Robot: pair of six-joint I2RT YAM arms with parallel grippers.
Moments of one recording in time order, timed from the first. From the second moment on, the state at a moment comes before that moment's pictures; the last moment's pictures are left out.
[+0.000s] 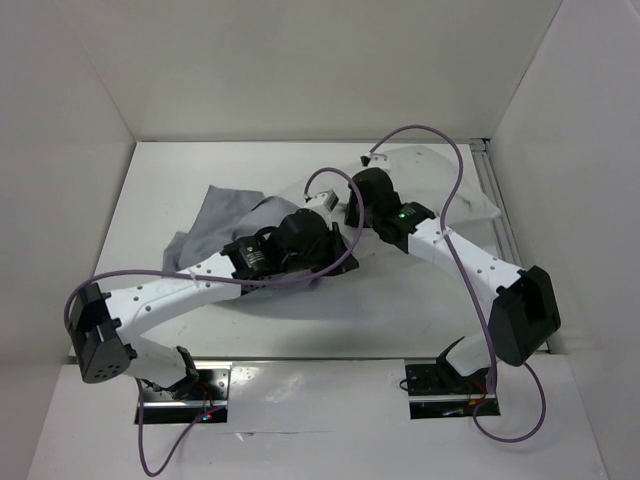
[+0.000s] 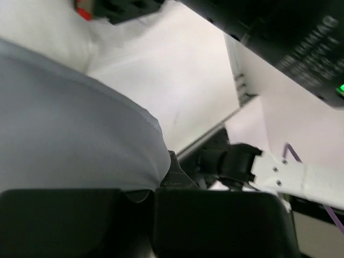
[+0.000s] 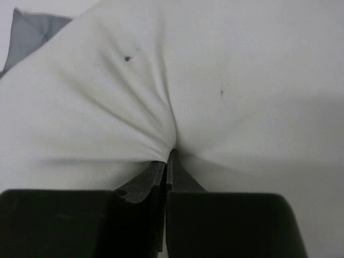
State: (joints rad) left arm -1.00 1.41 1.24 -0.38 -0.06 -0.90; right arm 0.62 1.46 1.18 -0.35 0.26 0.54
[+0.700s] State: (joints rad) left arm -0.57 1.29 1.42 -0.54 0.16 -0.70; right arm 0.62 1.26 0.90 -0.27 0.10 0.54
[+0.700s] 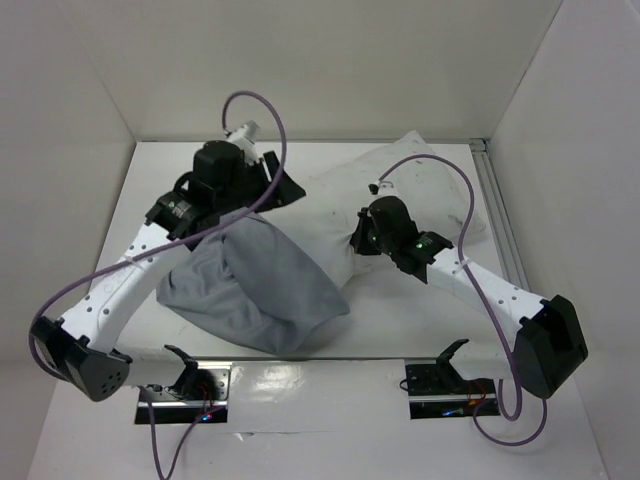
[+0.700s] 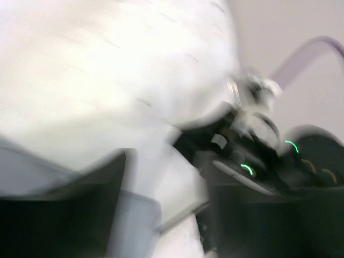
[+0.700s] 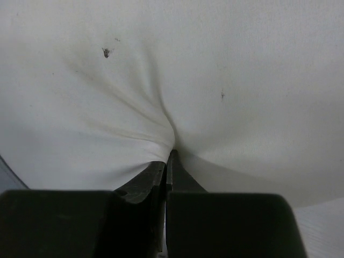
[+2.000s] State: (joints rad) left arm -0.26 1.75 1.69 -0.72 0.17 -0.57; right arm 0.63 1.29 0.95 -0.32 0.12 0.48
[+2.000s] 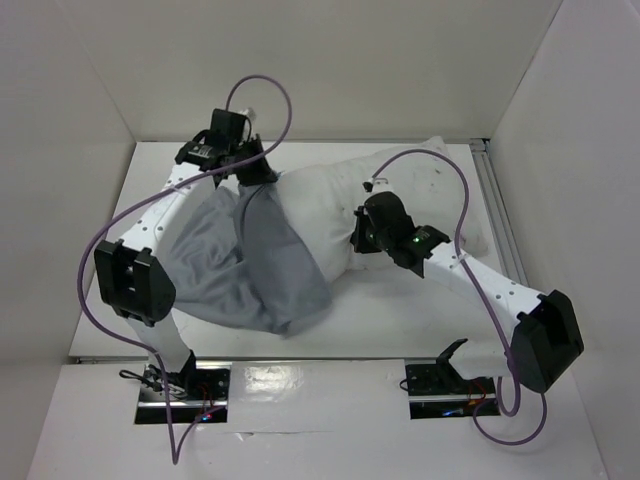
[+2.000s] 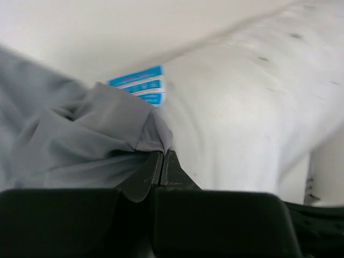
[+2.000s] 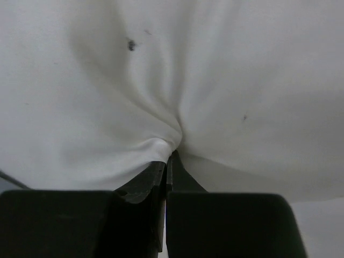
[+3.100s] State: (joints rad) left arm -0.36 1.76 2.04 -0.78 0.36 -0.47; right arm 0.89 1.39 1.03 -0.26 0.34 0.59
